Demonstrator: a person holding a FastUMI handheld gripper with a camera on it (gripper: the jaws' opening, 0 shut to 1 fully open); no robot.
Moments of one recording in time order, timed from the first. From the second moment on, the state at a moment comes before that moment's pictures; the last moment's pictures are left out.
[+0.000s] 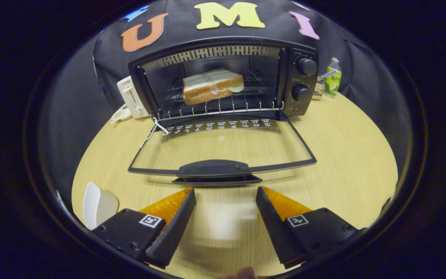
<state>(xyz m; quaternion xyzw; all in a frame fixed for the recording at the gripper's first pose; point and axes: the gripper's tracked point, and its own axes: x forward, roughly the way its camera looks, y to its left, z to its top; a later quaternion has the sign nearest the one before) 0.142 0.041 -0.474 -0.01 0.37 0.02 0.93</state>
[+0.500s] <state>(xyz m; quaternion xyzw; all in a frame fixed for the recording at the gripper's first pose) 0.145 0.049 -0.411 -0.01 0.33 0.02 0.94</state>
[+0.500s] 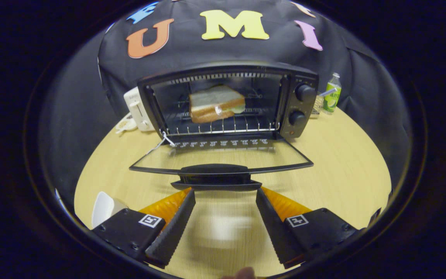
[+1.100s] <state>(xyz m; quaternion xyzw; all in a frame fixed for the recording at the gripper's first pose) 0.200 0.062 -0.242 -0.03 0.21 0.04 0.98</state>
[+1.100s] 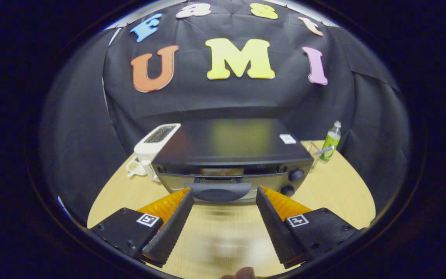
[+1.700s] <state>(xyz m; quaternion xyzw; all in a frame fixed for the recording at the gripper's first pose) 0.093 0.032 -0.035 -0.02 0.09 0.02 1.00</state>
